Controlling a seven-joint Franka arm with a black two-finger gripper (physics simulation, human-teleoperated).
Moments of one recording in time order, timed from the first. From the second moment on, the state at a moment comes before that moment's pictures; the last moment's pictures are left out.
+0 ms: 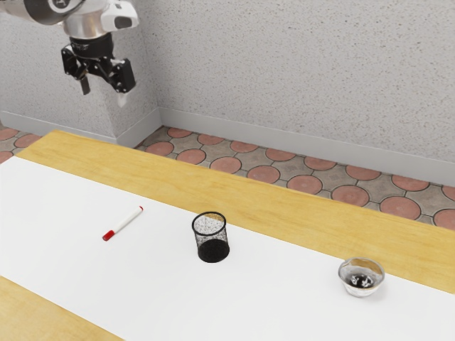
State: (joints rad) arm -0.07 -0.06 0.07 -1.57 0.19 1.58 -0.08
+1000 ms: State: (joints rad) arm 0.17 0.52 0.07 -1.70 0.07 1.92 0.04
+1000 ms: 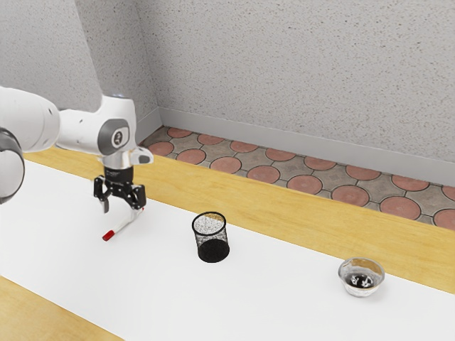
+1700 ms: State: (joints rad) arm 0.19 0.66 0.07 -1.54 0.04 1.86 0.23
